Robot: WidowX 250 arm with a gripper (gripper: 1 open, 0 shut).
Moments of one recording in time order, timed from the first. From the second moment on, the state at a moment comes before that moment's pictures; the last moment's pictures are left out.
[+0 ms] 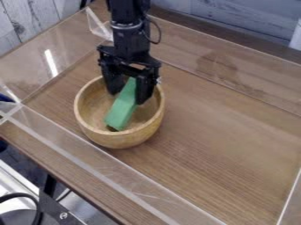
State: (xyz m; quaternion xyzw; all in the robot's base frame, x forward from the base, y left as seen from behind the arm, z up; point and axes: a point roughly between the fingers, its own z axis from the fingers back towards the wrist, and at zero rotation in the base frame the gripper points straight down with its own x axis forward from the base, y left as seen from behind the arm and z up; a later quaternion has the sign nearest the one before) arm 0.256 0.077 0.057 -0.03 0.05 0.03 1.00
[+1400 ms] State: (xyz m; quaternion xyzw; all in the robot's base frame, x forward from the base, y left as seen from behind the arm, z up) arm 0.253 0.072 0.058 -0.03 0.07 0.05 1.00
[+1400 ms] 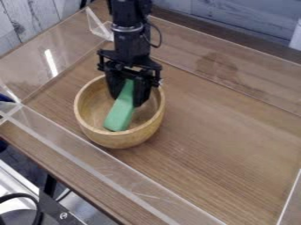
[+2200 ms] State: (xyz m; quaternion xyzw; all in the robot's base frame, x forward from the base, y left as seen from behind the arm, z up) arm 0.256 0.069 0.074 -0.04 0.06 0.06 1.00
